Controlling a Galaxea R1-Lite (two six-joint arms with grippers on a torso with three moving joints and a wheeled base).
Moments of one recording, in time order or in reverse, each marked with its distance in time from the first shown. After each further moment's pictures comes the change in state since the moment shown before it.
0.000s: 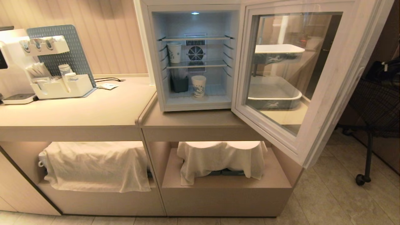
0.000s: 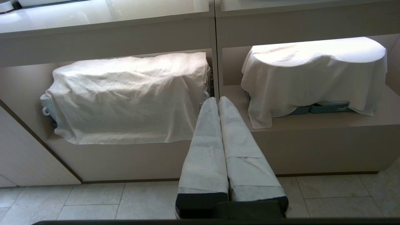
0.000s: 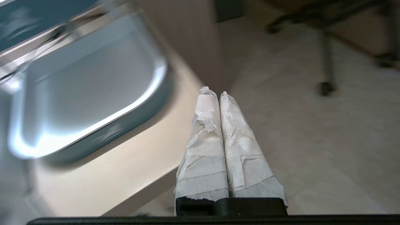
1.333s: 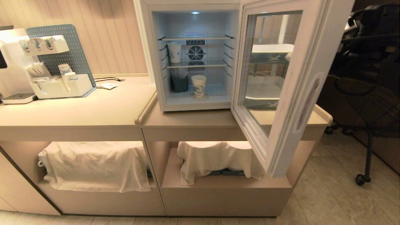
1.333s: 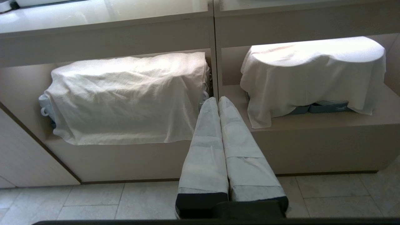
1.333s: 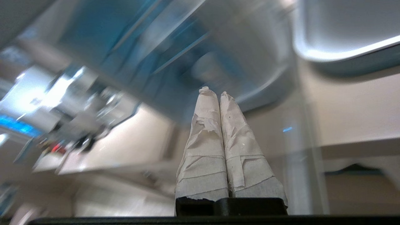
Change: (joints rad) left arm 0.000 0.000 0.000 0.000 0.001 0.000; right arm 0.441 -0.060 0.020 -0.143 0.394 0.430
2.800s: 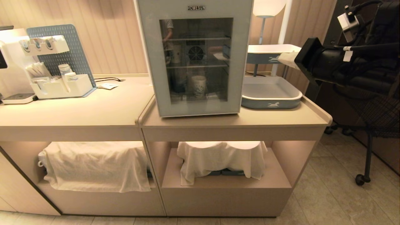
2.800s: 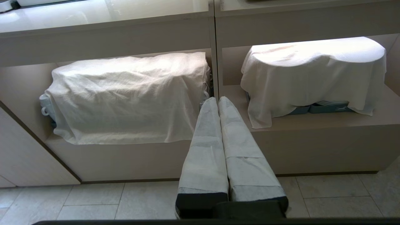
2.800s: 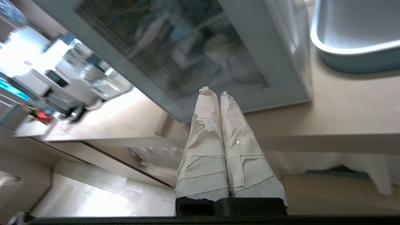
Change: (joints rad) left arm 0.000 0.000 0.000 0.000 -0.001 0.000; right arm 0.077 -0.101 0.163 -0.077 -0.012 -0.116
